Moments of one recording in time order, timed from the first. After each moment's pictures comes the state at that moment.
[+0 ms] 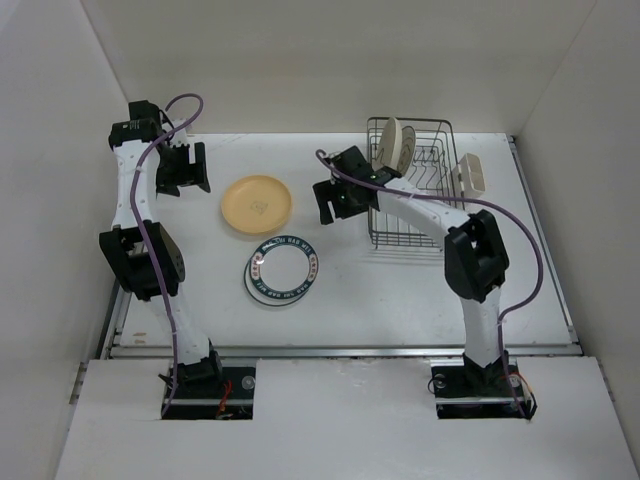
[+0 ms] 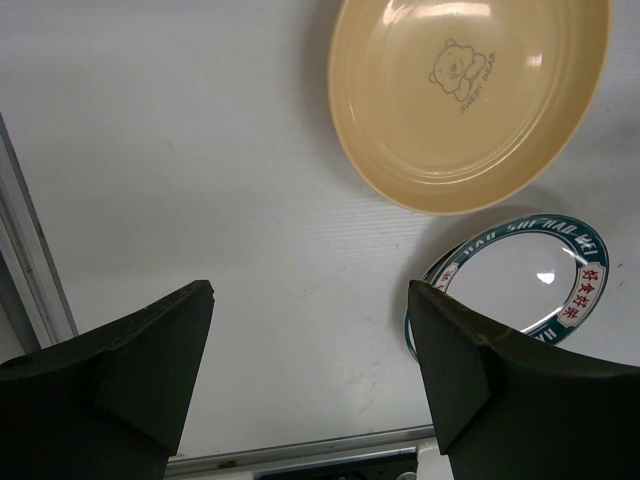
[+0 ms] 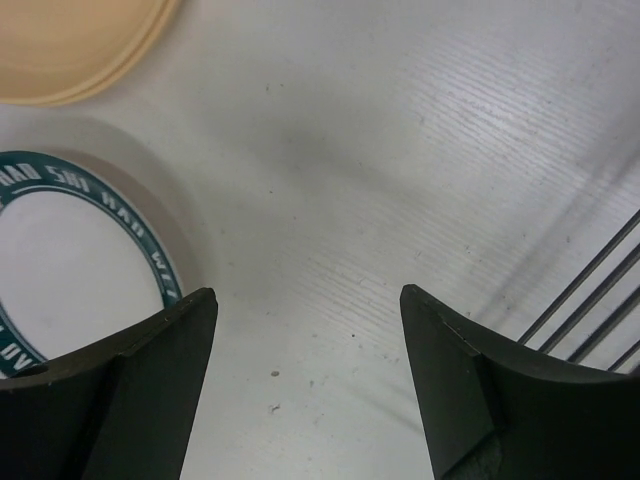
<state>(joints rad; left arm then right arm) 0.21 1.94 2.01 -1.23 0.24 0.12 0.63 2.07 1.75 -0.62 -0.03 0.23</state>
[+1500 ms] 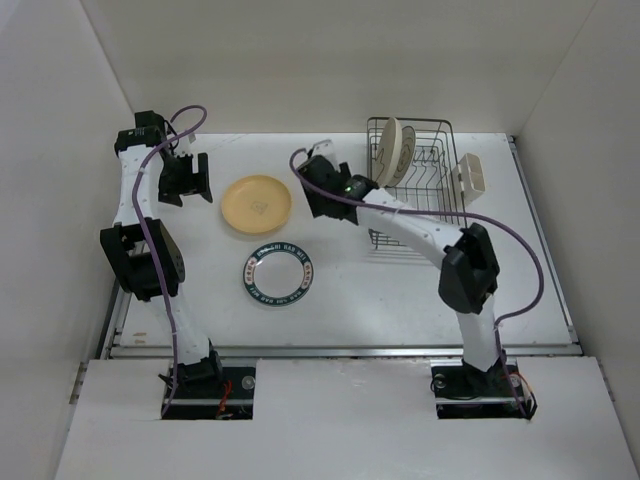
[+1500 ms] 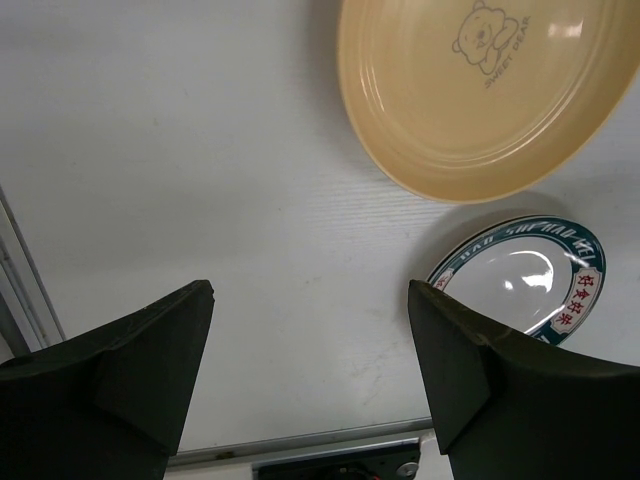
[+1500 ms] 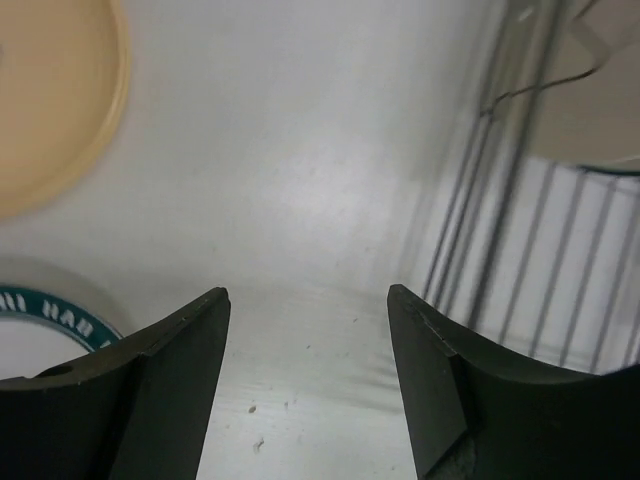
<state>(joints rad) 0.21 1.93 1.90 -1.20 0.23 0.12 0.84 2.06 1.84 -0.68 0.58 0.28</state>
